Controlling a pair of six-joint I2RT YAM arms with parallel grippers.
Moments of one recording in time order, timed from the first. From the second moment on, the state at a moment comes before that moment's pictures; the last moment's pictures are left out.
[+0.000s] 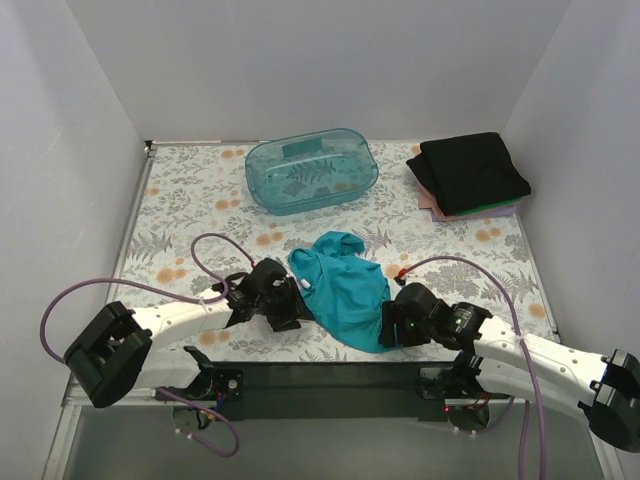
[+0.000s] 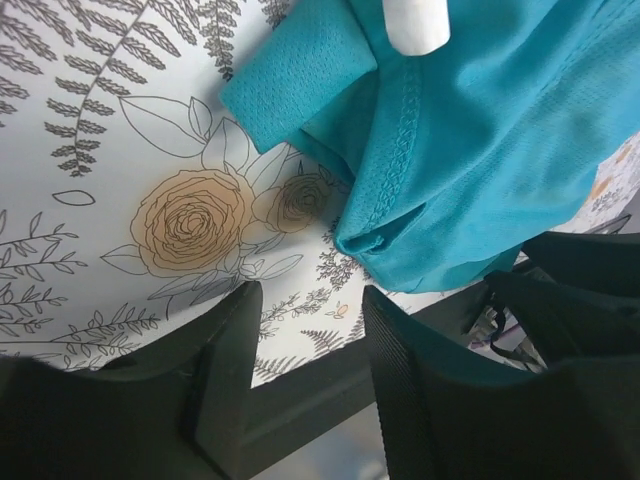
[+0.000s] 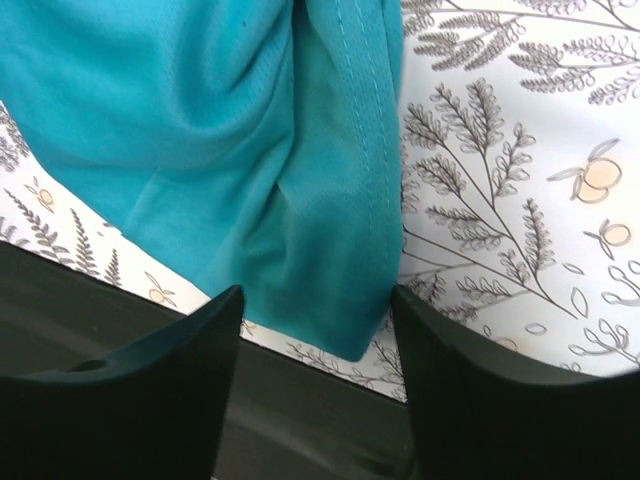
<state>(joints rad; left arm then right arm) -0.78 1.23 0.49 -0.20 0.19 -1.15 0.96 0.80 0.38 -0.61 0.06 0.77</state>
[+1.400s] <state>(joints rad) -0.81 1.15 1.74 -0.46 0.01 -0.81 0.96 0.92 1.63 -0.57 0.10 0.32</state>
